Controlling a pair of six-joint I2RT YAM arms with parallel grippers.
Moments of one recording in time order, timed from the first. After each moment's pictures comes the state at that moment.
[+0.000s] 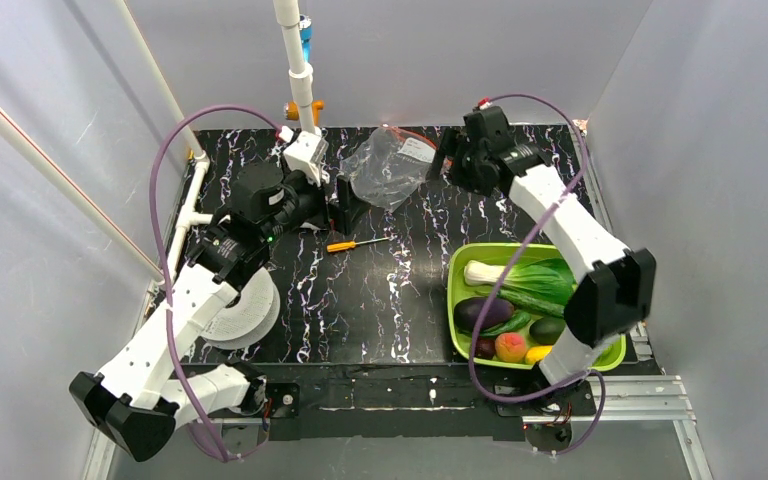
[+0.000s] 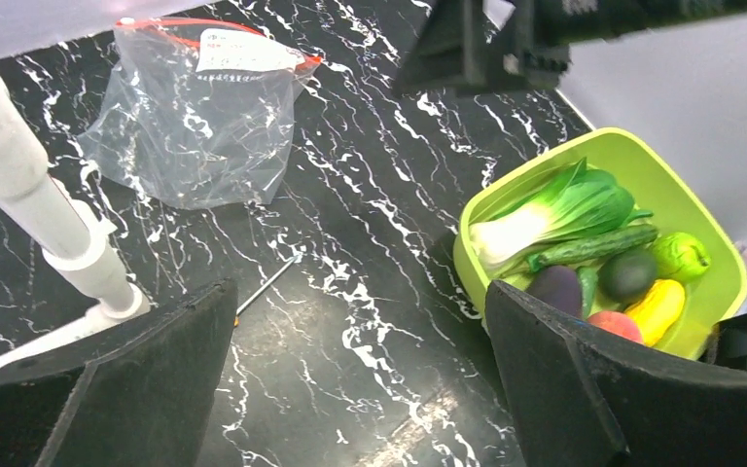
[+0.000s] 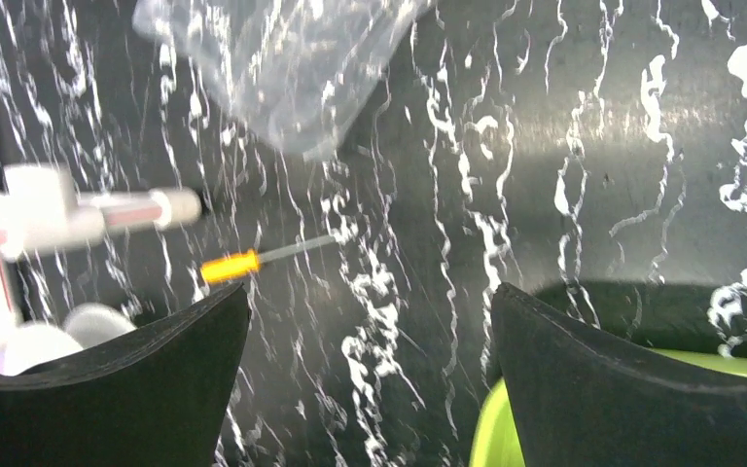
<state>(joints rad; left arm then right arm) -0.55 1.07 1.20 -0.40 0.15 -0.22 0.45 1.60 1.55 -0.71 0.02 0.60</state>
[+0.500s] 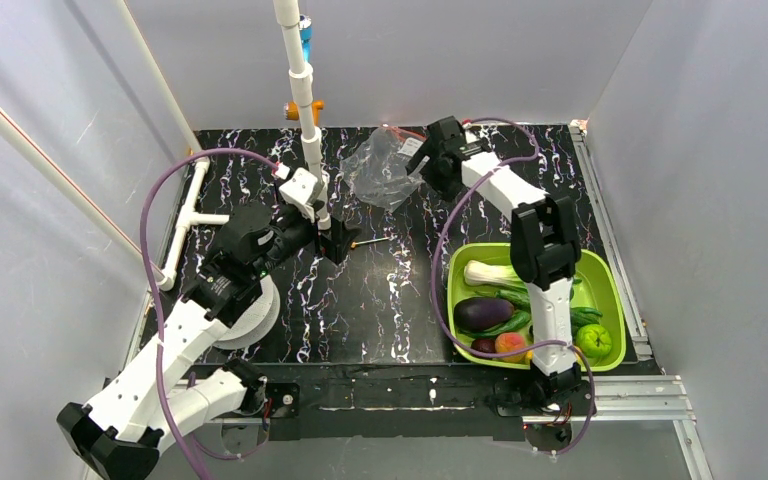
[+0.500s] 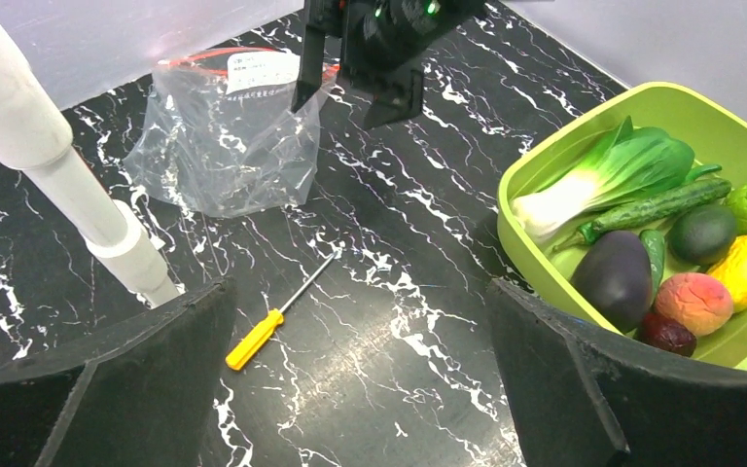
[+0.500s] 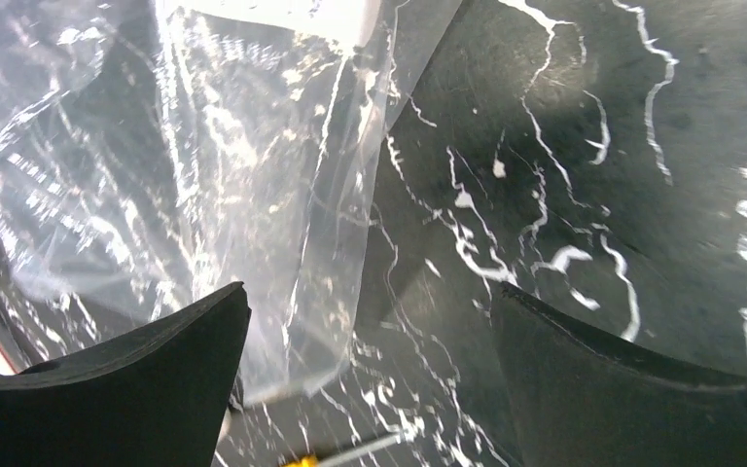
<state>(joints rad) -0.59 0.87 0.94 -0.25 0.12 -0.04 0.44 2.16 1.84 -0.59 0.11 1.00</state>
